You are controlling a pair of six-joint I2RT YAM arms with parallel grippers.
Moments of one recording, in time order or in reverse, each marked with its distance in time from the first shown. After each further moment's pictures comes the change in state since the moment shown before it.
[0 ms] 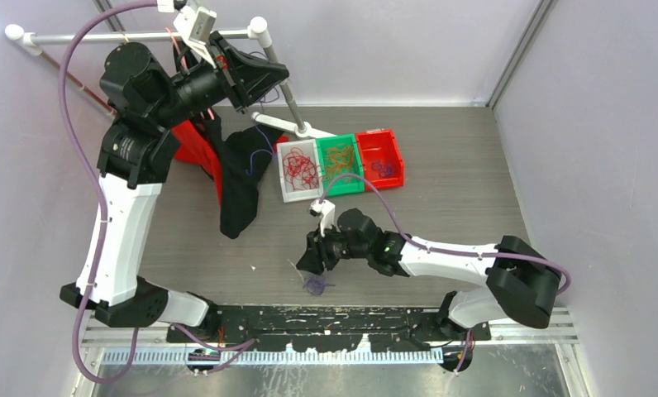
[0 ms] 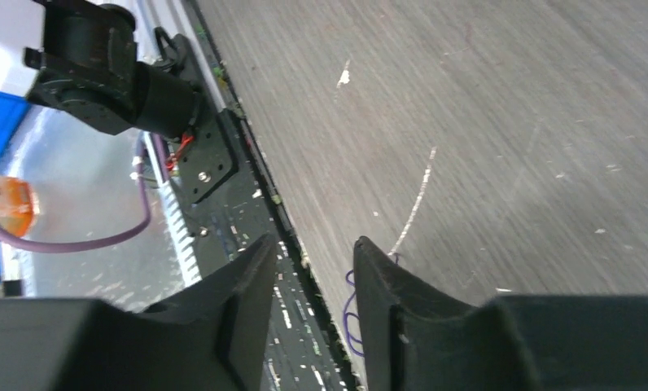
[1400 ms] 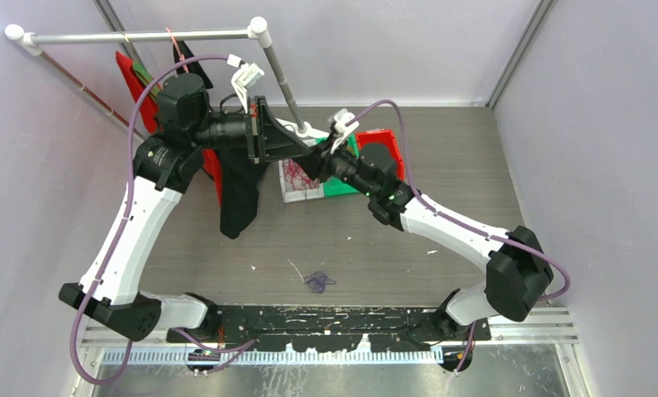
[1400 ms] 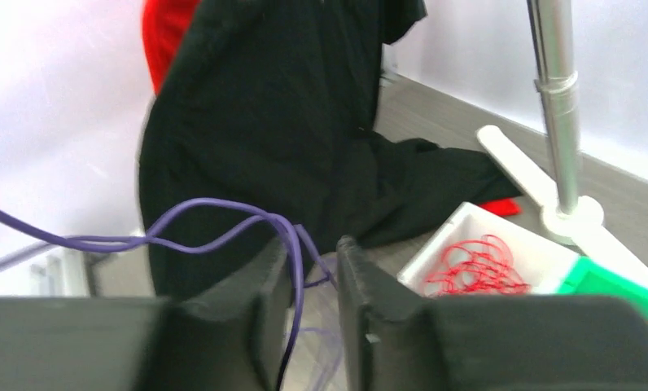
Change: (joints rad) left arm 0.000 -0.088 -0.370 -0.062 0.410 -0.191; right arm -0.232 0.071 0.390 0.188 0.196 -0.287
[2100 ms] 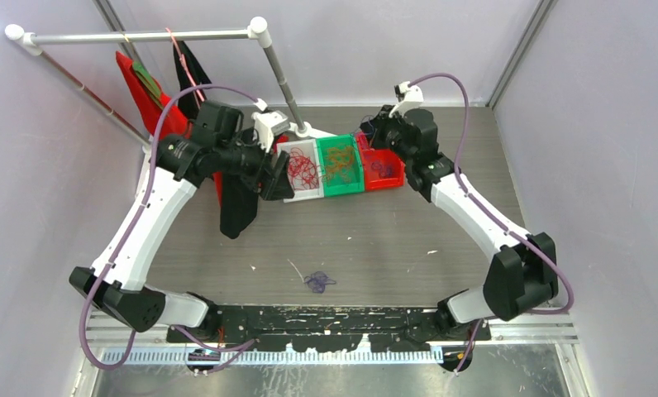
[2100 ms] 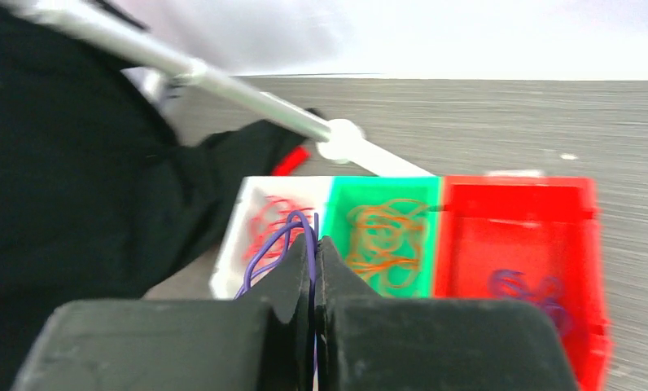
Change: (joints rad) left arm -0.021 0.055 -0.054 -0.539 -0.444 0.546; right arm -0.382 -0.030 0.069 -0.288 0.023 0.228
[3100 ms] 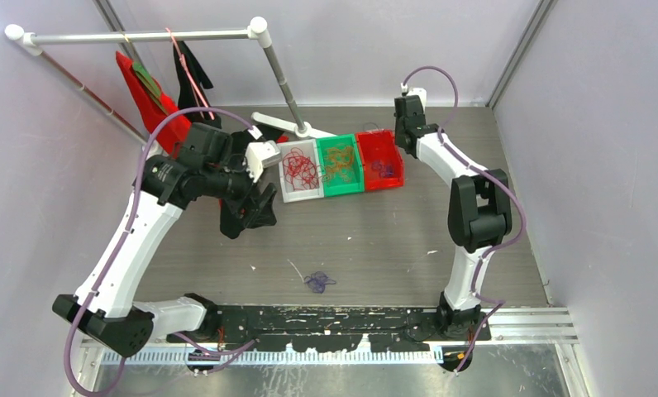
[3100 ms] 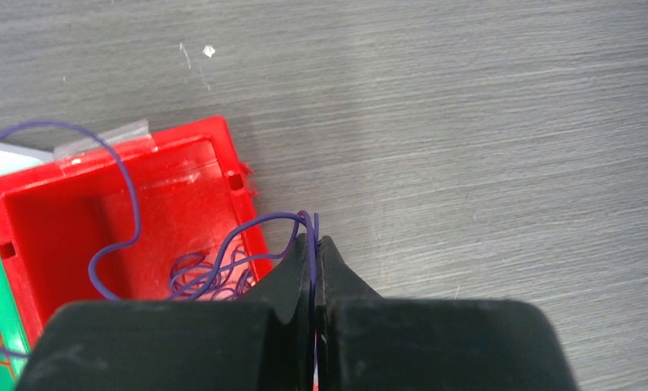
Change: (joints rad) left arm -0.001 -0.152 -0.137 -0.159 -0.041 0.227; right arm -0.177 0.525 0.394 -0.437 0.480 -0.243
